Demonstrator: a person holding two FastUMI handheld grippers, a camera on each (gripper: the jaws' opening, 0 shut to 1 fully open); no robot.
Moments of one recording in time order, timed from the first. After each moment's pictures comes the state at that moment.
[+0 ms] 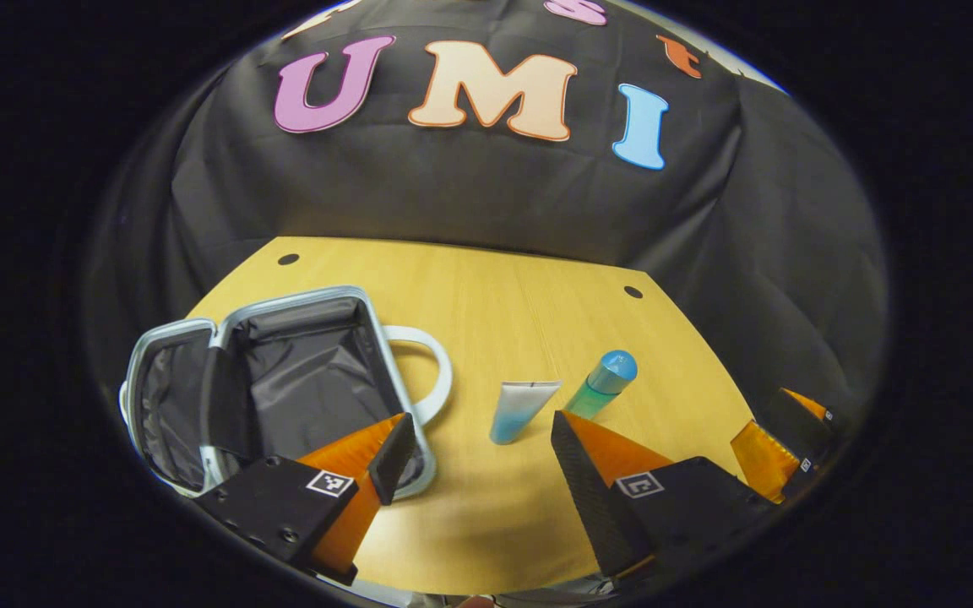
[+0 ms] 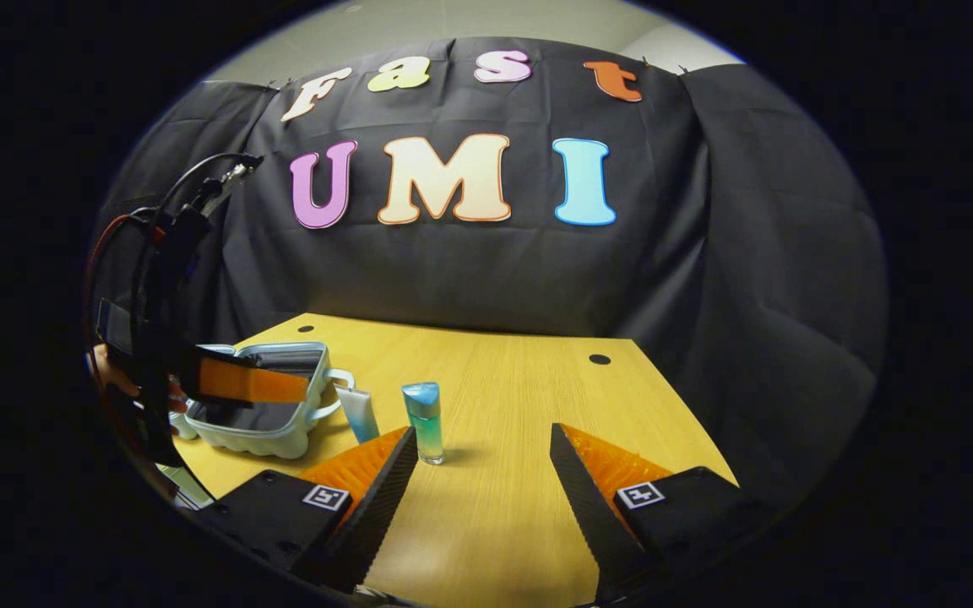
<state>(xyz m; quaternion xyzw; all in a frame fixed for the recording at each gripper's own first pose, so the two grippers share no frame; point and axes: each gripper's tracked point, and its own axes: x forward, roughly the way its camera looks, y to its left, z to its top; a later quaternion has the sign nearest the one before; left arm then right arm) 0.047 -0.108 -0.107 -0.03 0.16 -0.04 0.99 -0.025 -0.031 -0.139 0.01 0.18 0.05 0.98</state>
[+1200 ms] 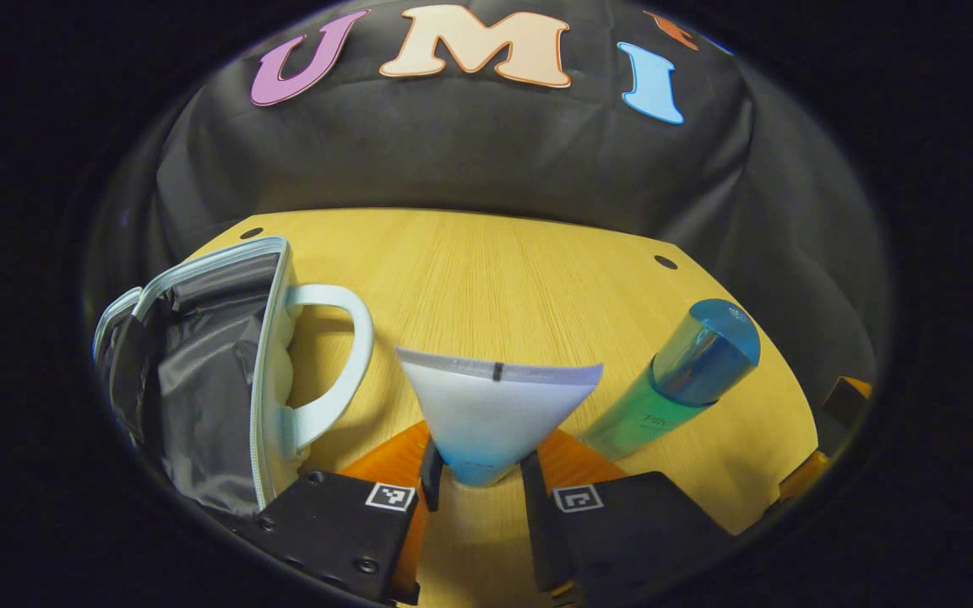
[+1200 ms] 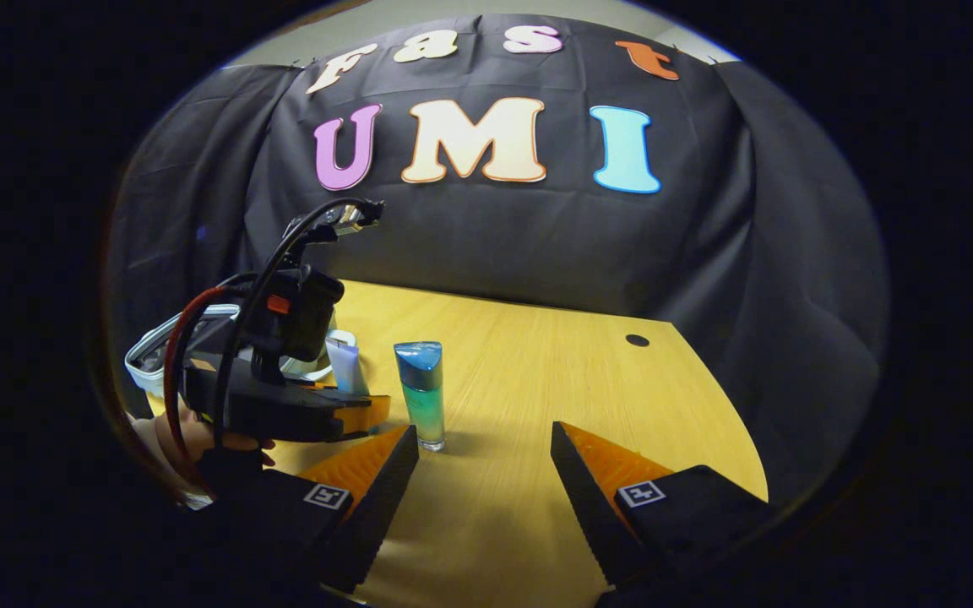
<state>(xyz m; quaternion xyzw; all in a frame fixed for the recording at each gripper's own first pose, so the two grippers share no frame) 0.153 -0.131 -0.198 -0.01 0.18 -0.01 0.98 0.024 -0.004 -0.201 -0.02 0.20 0.13 0.97</state>
